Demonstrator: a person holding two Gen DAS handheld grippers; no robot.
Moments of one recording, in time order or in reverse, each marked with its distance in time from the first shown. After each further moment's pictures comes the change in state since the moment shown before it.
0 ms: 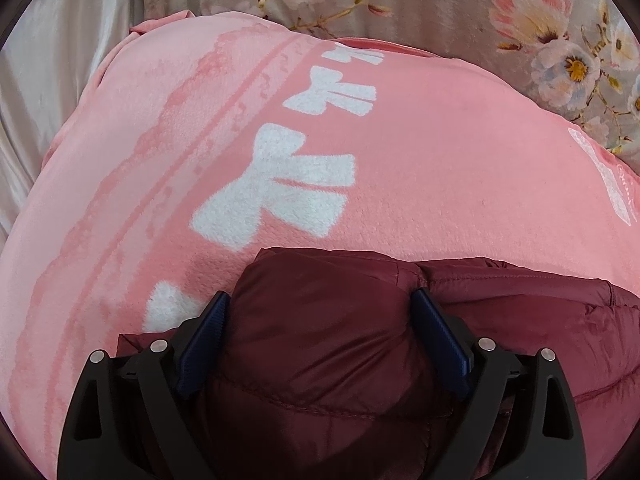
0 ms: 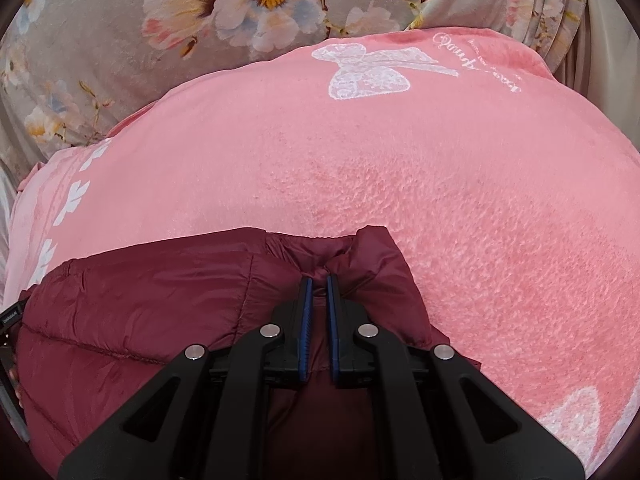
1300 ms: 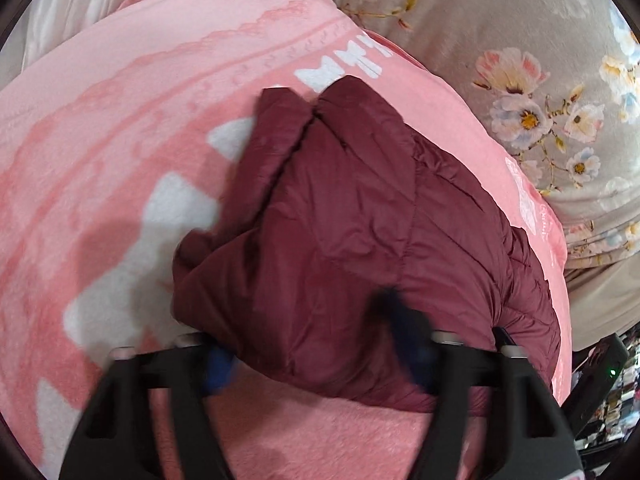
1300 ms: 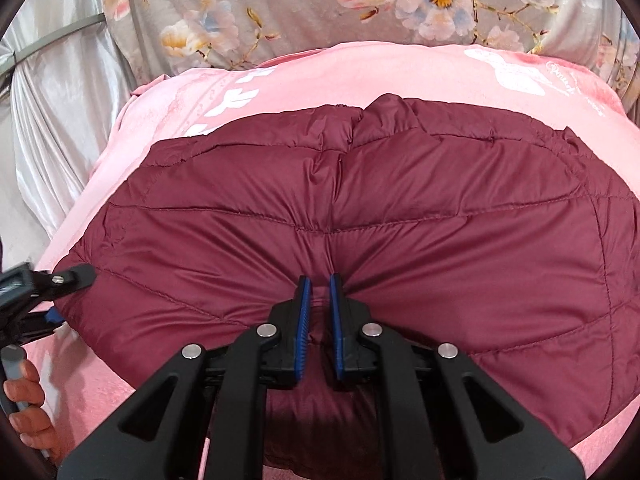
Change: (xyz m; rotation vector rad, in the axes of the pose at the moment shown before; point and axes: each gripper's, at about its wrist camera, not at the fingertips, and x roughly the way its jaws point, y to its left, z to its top) left arm -0.126 0.065 -0.138 -0.292 0.089 -0.303; right arm -0.096 0.165 -0.145 -0.207 0.033 0.248
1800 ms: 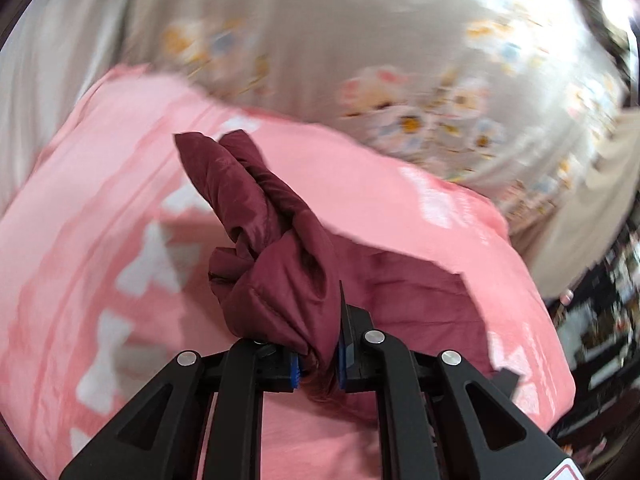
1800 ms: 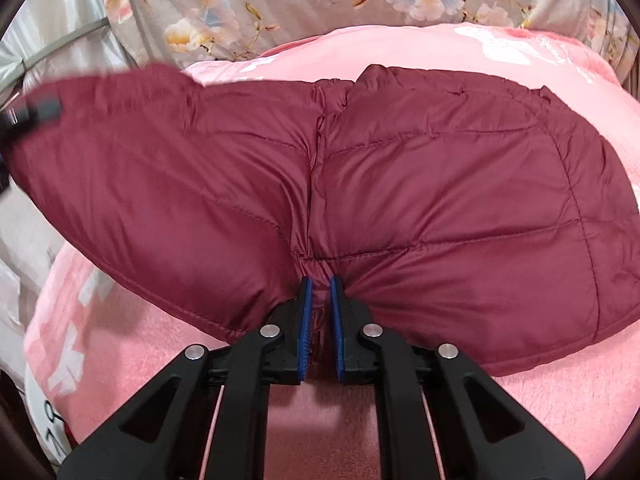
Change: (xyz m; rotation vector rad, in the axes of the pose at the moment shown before) left arm -0.099 -0.140 0.005 0.357 -0.189 -0.173; right arm -0.034 -0.015 -0.028 0.051 0.045 0.055
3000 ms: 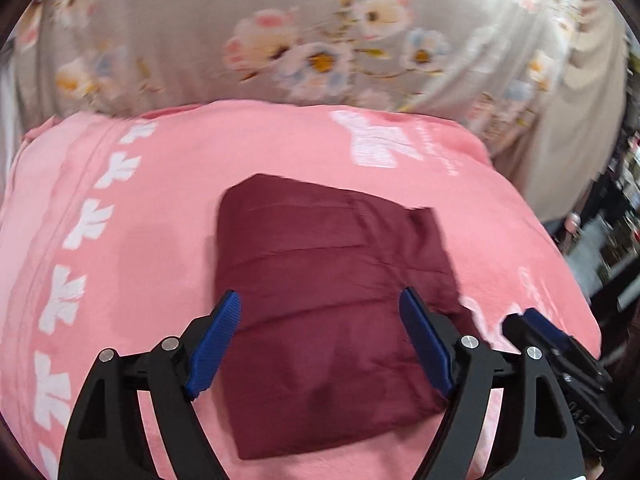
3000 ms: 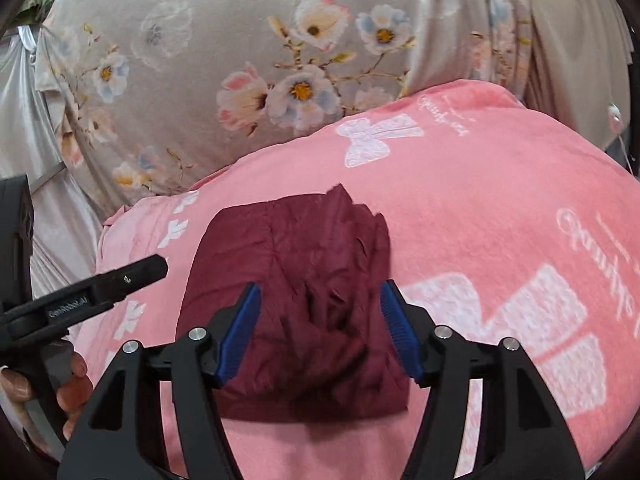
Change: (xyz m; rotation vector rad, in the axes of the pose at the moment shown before) left arm 0.115 -0.171 -0.006 0.199 0.154 0.077; right arm -0.151 -0.155 0.082 0.174 -0.281 -0.118
